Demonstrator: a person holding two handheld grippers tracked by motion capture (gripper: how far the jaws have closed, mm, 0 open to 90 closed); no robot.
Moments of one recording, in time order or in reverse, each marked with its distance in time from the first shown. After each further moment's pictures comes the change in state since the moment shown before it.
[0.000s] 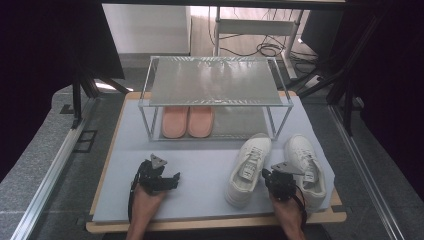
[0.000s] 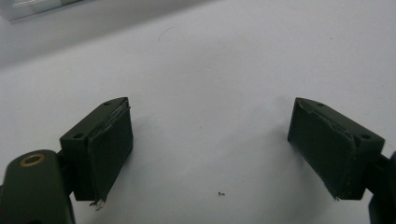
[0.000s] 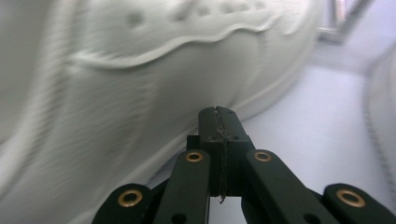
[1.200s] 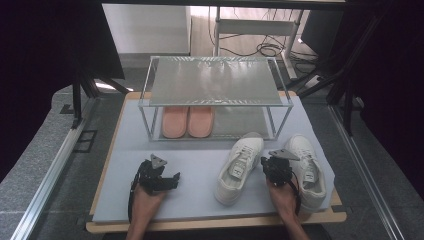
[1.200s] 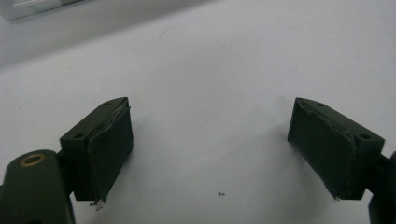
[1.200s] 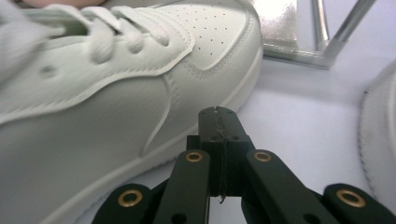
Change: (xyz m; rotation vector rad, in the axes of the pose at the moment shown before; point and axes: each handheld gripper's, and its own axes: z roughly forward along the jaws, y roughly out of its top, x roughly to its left) left arm 0.000 0.000 0.000 0.000 0.000 0.000; right arm -0.009 0.025 0.035 0.006 -0.018 0.035
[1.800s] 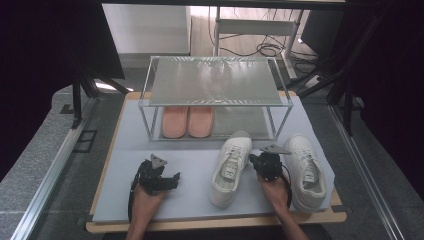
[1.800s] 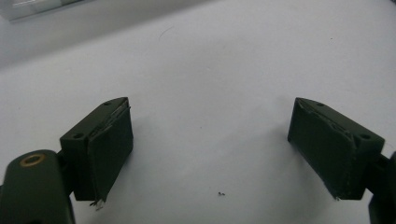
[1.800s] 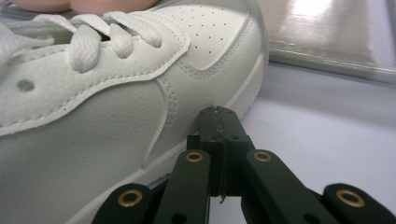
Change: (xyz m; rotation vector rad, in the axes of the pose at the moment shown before) left arm 0.000 0.000 0.000 0.000 0.000 0.001; right arm 0.014 0.009 0.019 -0.005 0.151 -0.010
